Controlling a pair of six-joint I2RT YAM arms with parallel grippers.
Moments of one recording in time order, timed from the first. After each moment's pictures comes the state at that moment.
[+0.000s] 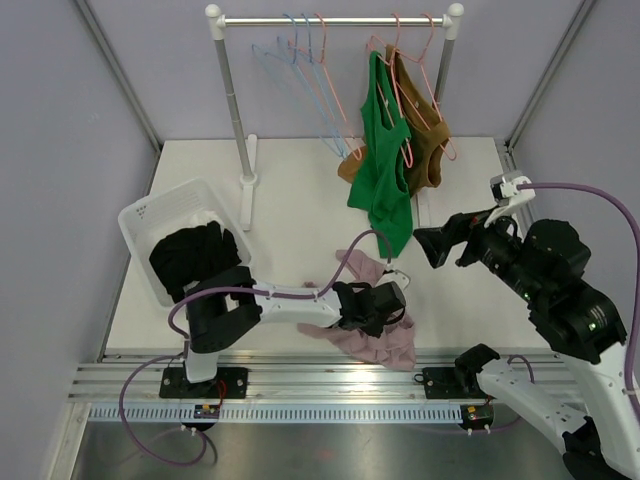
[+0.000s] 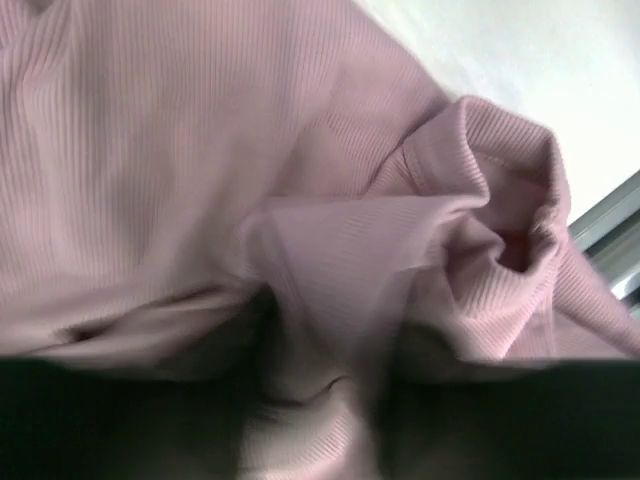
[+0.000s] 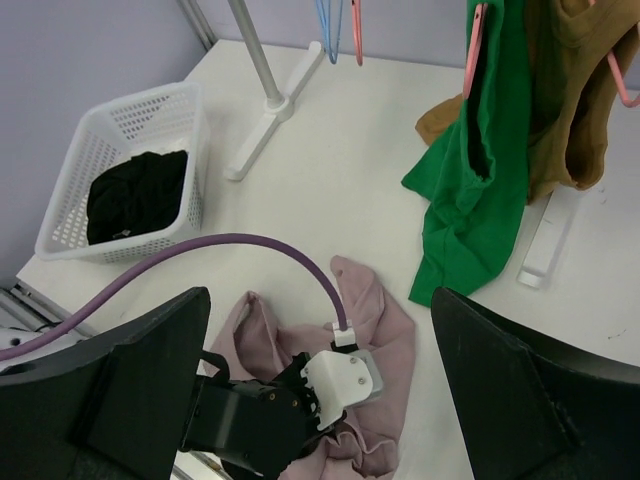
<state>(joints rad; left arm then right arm) -1.28 1.89 1.21 -0.34 -0.19 -0.57 0.53 0.73 1.29 -0.74 -0.02 0.24</state>
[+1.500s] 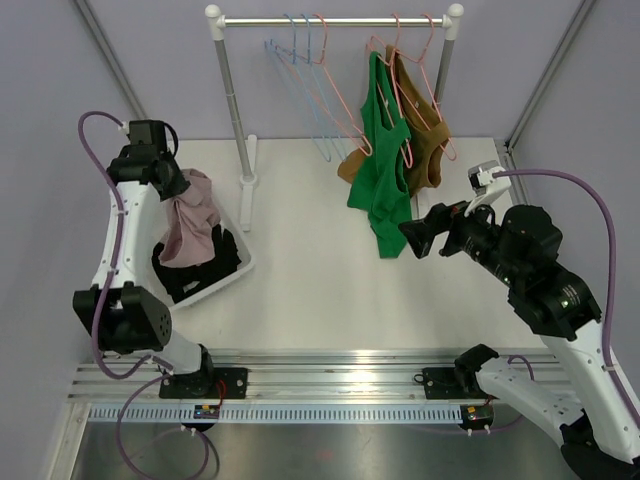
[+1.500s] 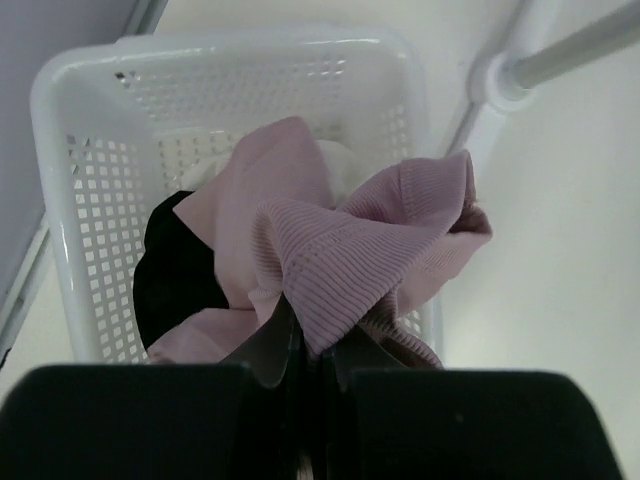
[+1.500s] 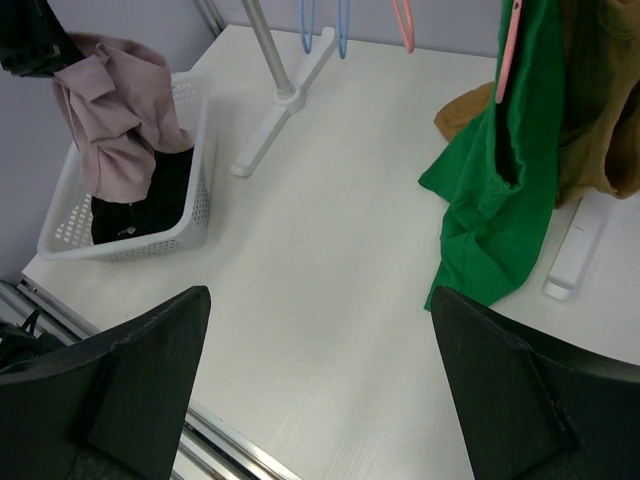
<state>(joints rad) 0.07 1.50 1.63 -0.94 -0.19 -0.34 0.52 0.78 1.23 -0.64 -0.06 0.25</state>
